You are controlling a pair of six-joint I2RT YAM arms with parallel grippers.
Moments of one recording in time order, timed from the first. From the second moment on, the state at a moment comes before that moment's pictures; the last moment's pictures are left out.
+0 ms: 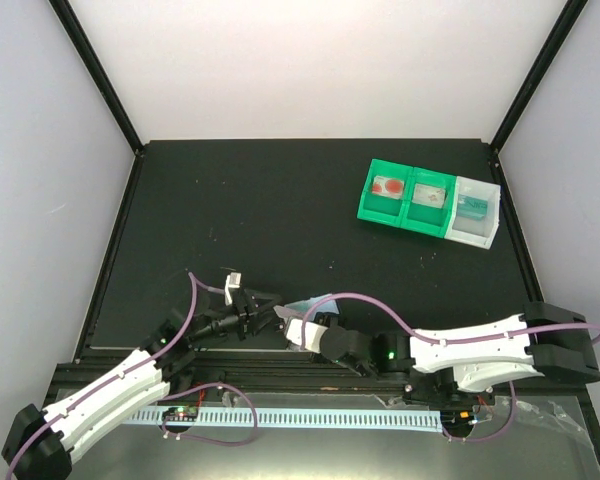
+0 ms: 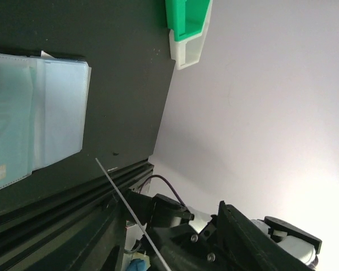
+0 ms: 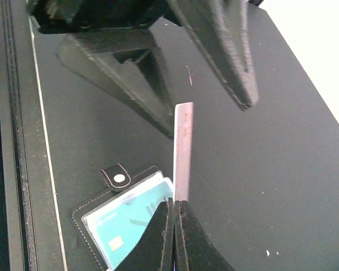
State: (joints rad) left arm -0.70 0.48 0.09 0.17 0.45 -1.66; right arm 1.49 1.20 0.55 0.09 0.51 -0.26
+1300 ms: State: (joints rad) left arm -0.70 0.34 0.18 0.10 0.41 -1.15; right arm 1.12 0.92 0.63 -0.13 -0.03 0.56
